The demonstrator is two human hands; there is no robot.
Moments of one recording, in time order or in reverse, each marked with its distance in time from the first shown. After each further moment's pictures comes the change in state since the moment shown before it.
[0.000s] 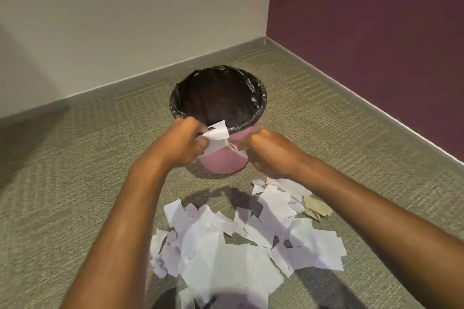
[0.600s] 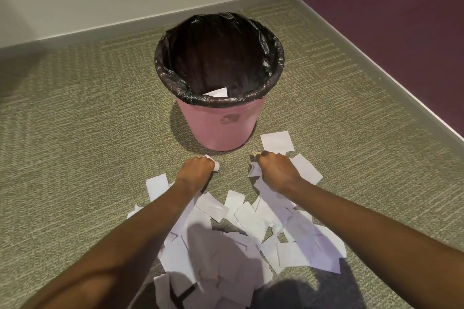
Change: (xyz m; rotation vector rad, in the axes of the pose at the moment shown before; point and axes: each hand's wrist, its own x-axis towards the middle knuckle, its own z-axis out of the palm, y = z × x) left_hand 0.028 -0.085 0.230 0.499 -0.318 -0.140; right_hand -0.002 0.094 0.160 -0.233 -0.280 0.242
